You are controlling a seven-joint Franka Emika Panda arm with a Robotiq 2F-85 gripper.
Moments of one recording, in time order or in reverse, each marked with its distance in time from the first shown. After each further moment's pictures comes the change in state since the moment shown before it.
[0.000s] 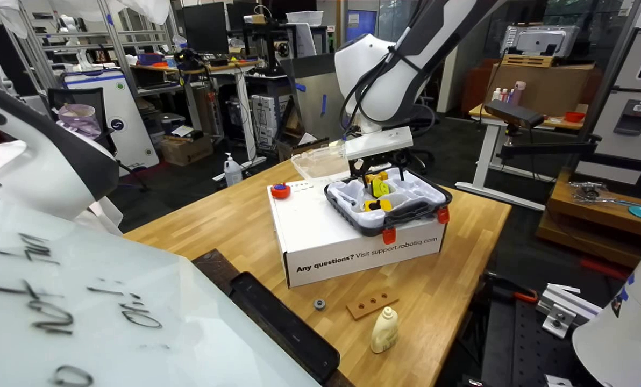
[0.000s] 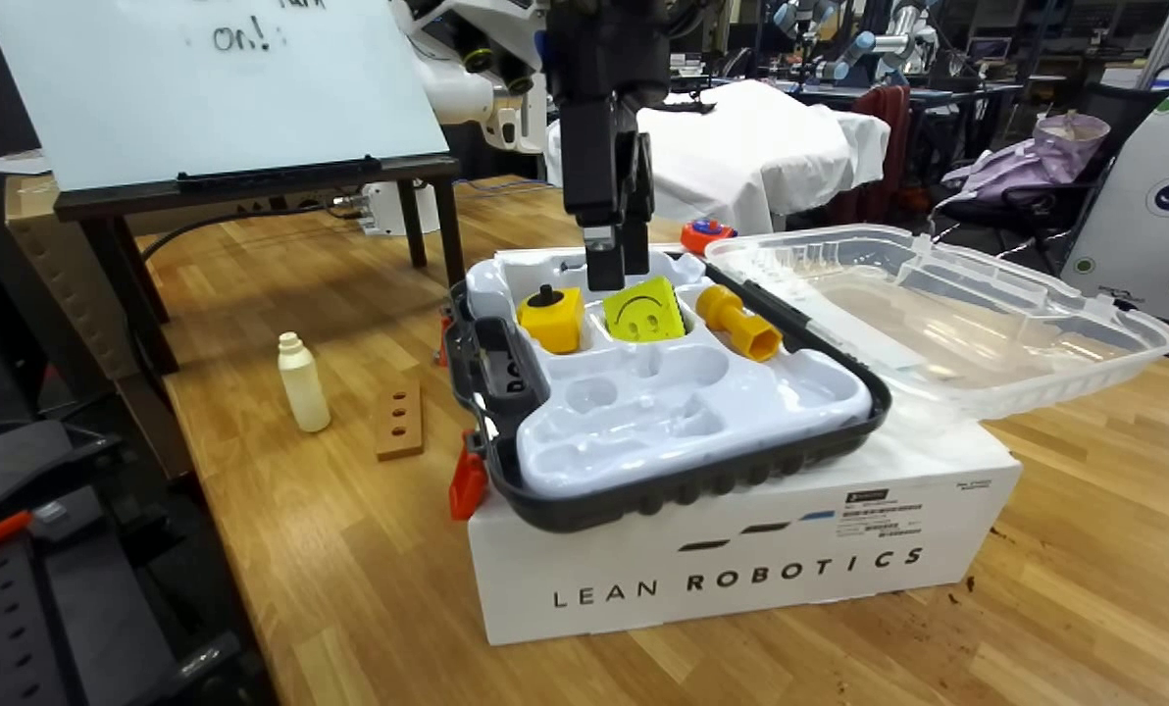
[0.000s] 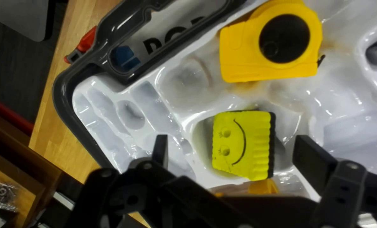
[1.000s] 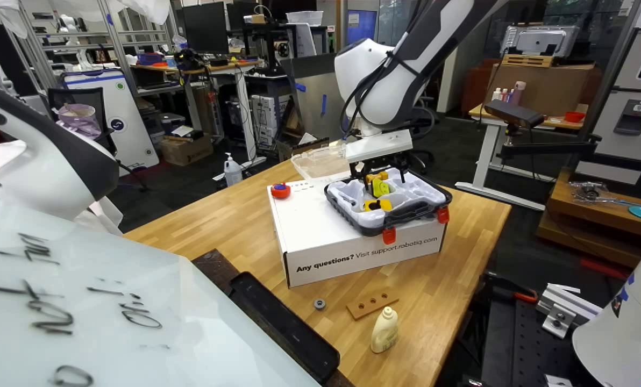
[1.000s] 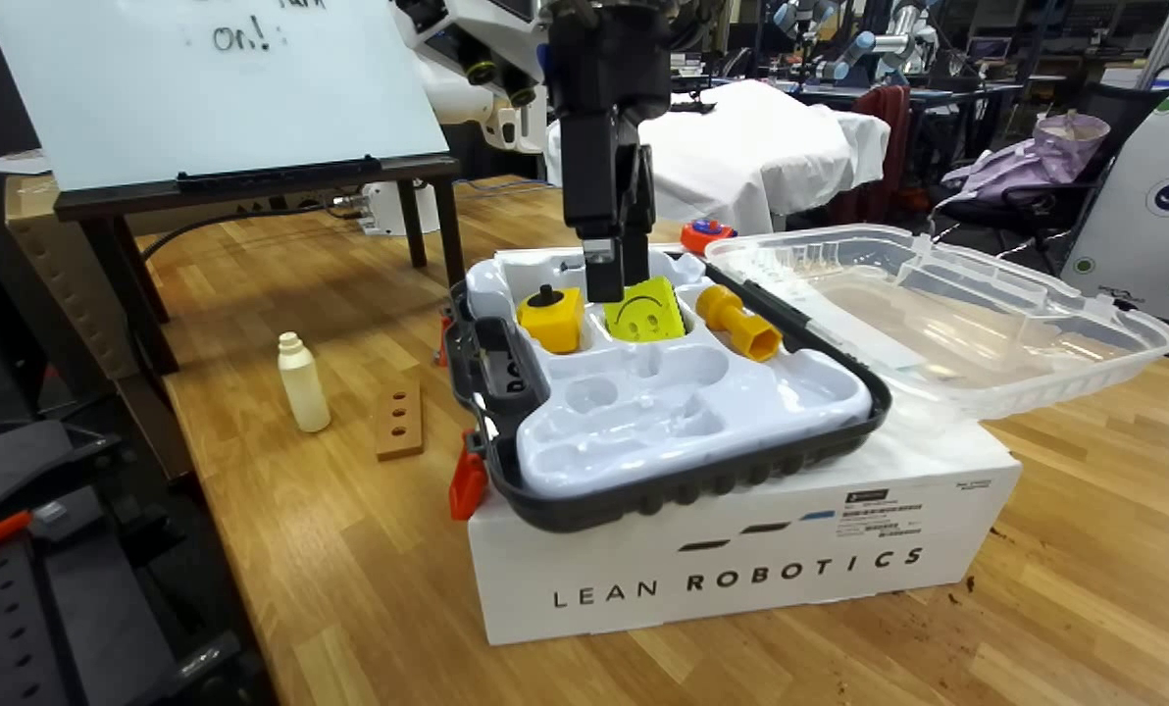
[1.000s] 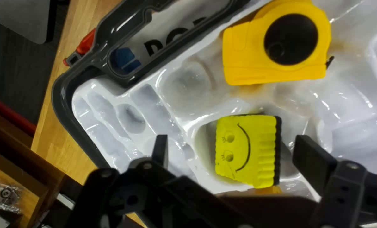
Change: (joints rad) arm 0.000 0.018 -0.003 0.004 0.000 0.000 0.006
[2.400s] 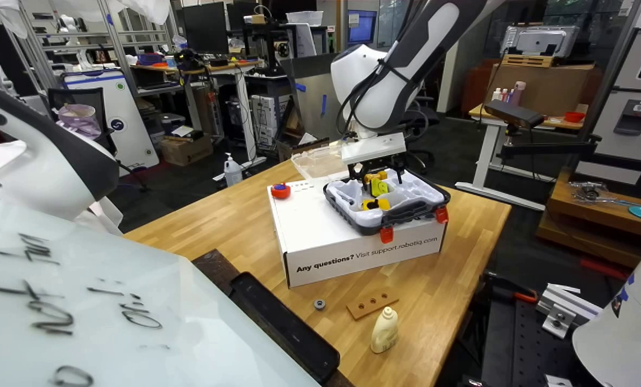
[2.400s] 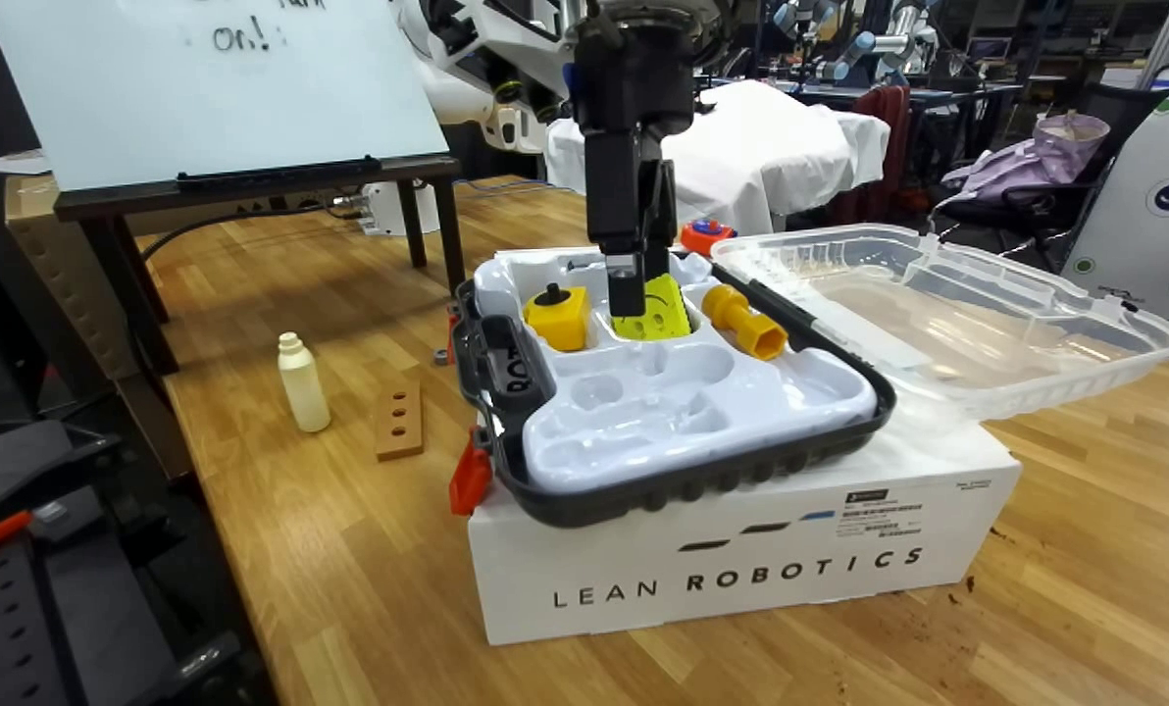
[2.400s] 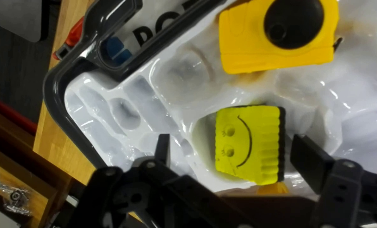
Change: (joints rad) arm 0.000 0.056 -0.013 0.051 0.000 -0.006 0.029
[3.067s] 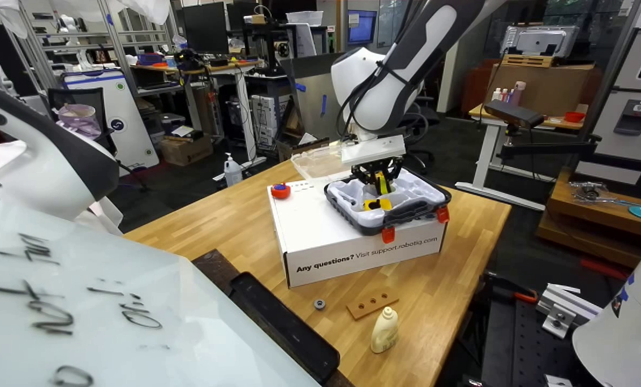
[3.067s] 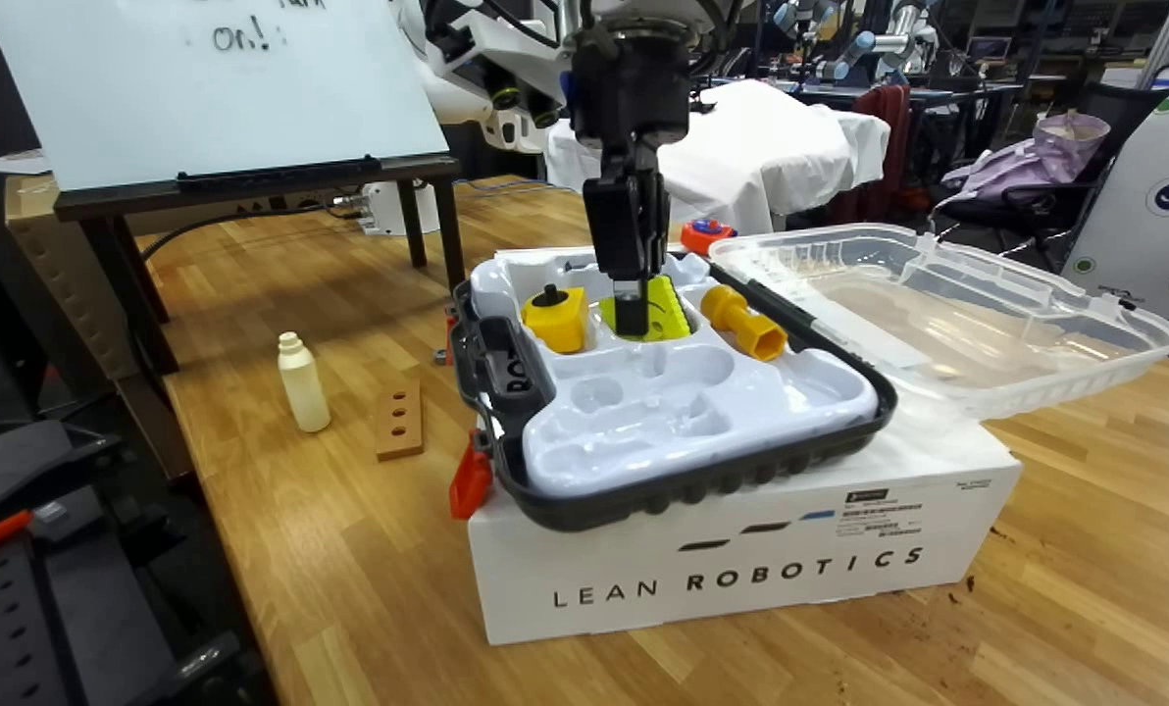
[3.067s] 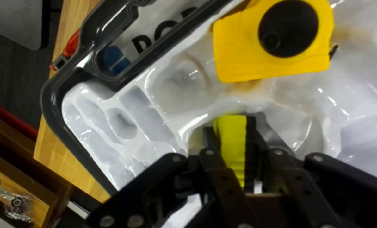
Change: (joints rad) arm 0.001 0.008 0.000 -0.002 0.019 0.000 0.000
